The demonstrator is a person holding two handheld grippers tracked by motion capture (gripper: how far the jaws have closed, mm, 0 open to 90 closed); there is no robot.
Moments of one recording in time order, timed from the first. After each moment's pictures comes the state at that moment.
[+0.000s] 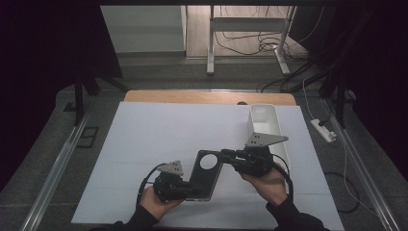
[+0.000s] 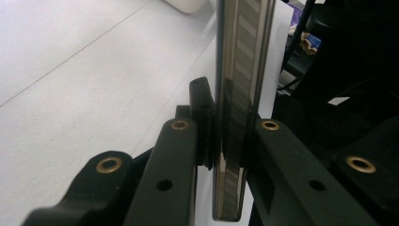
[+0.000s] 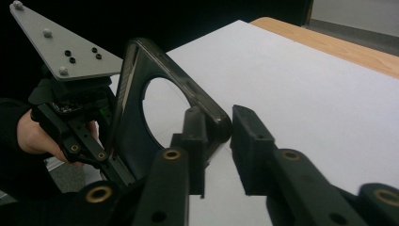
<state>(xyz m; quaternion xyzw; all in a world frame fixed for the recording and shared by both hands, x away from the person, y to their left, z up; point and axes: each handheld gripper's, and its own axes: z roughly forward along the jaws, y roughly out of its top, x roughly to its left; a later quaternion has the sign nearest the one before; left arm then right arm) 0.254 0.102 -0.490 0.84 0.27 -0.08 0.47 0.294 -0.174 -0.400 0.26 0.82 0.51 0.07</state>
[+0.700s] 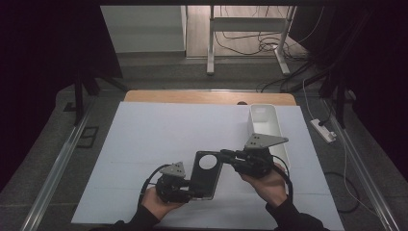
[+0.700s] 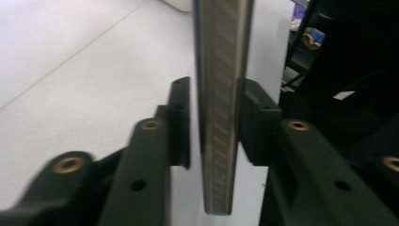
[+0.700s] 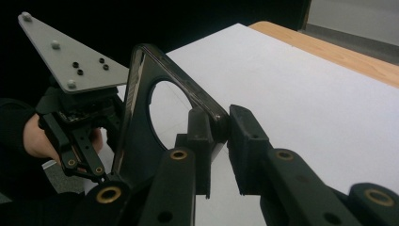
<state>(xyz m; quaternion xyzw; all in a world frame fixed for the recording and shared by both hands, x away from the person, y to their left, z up) 0.254 0.098 -0.495 0.85 0.25 -0.06 0.47 0.289 -0.172 -0.396 0.25 0.82 0.51 0.08</state>
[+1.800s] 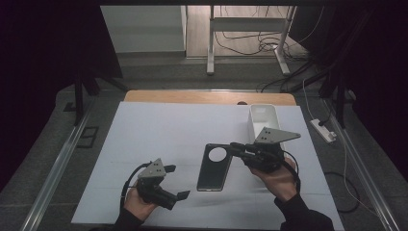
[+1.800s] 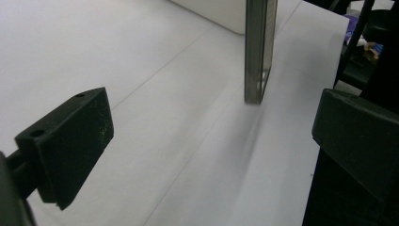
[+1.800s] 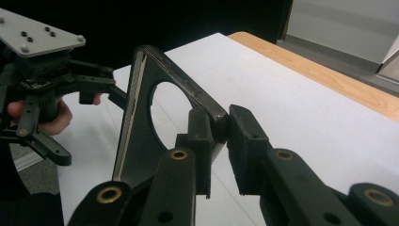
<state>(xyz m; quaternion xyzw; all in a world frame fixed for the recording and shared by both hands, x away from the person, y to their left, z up) 0.237 0.144 -0.481 0.83 0.29 0.06 0.48 0.296 -0.193 -0.380 0.25 0.82 0.51 0.12</state>
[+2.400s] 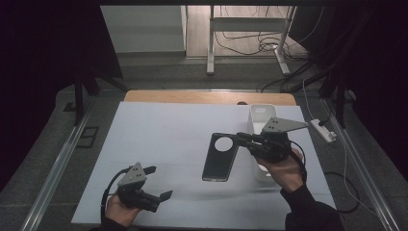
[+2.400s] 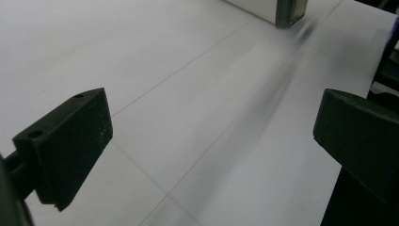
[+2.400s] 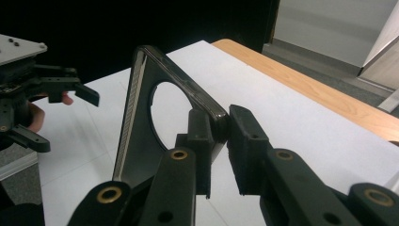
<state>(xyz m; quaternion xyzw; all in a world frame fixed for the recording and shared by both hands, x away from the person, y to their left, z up) 0.216 0.187 -0.487 0.81 0.34 0.12 0.47 0.311 -0.204 -0.361 0.26 0.81 0.51 0.14</state>
